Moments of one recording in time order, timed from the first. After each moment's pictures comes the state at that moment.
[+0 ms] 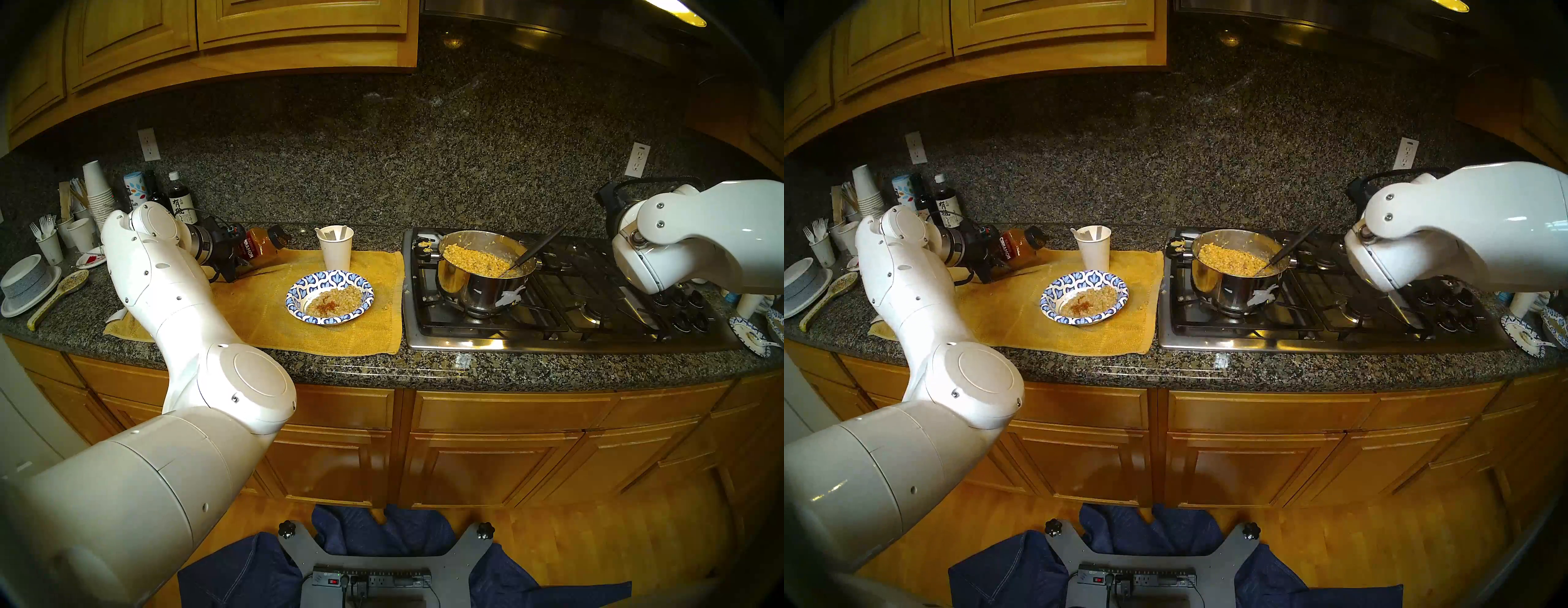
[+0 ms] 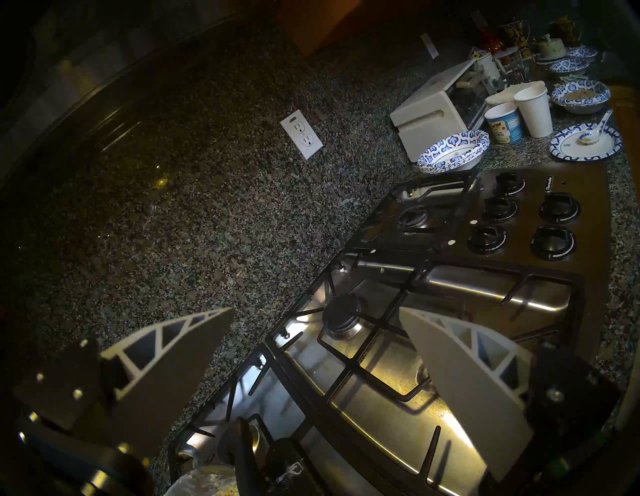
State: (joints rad) left arm 0.58 -1.69 -2.45 -1.32 1.66 -0.38 -1.31; right arm 1.10 -0.66 -1.28 -2.12 2.66 -0.96 -0.86
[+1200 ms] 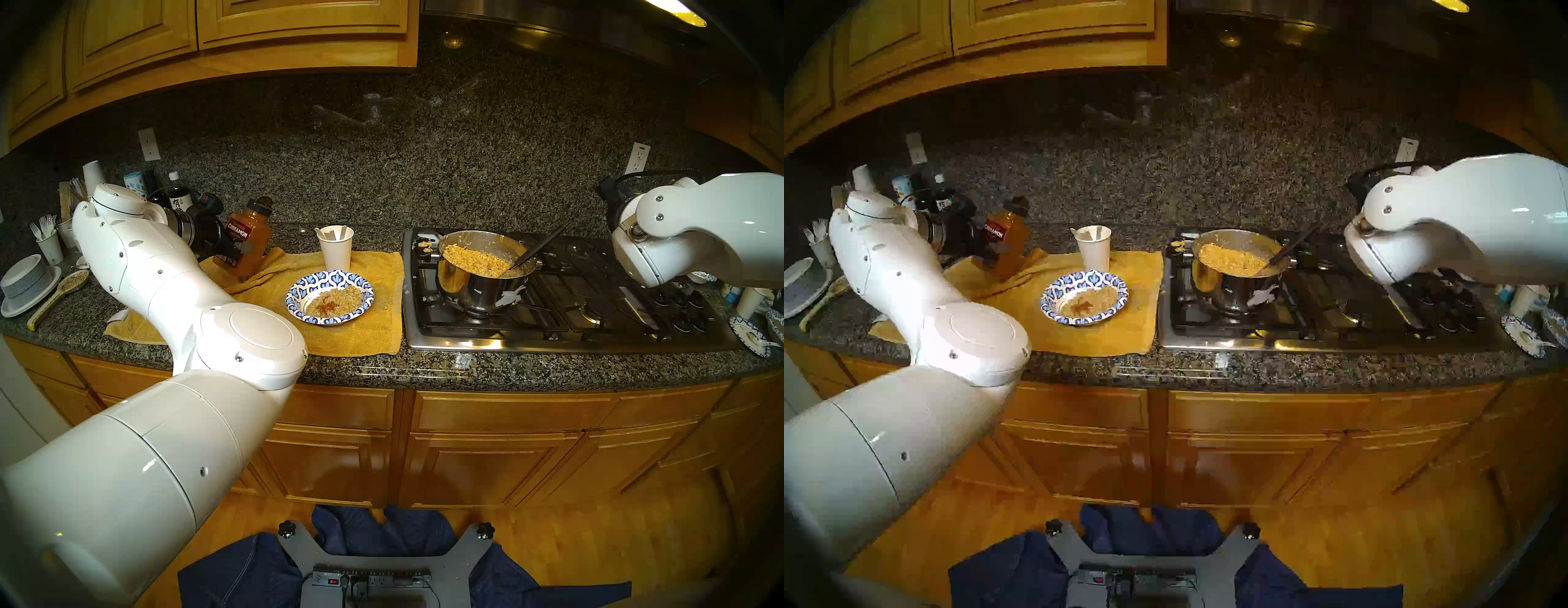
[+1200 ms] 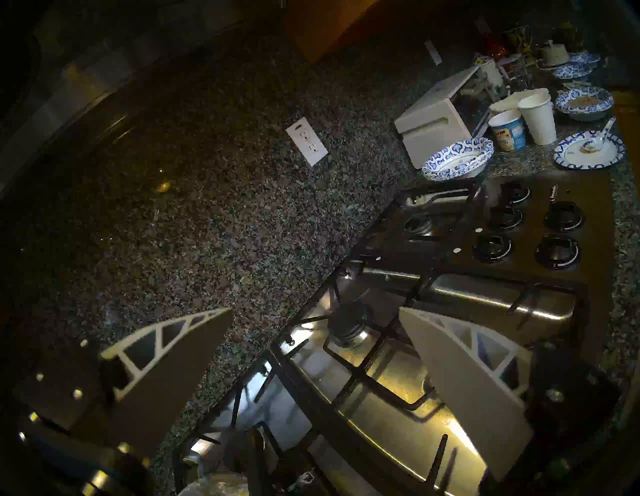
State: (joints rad) left arm 0.43 -1.75 -2.63 -1.41 1.64 0.10 -1.49; right arm 1.11 -0.68 -1.28 -2.11 2.67 -0.96 -0.86
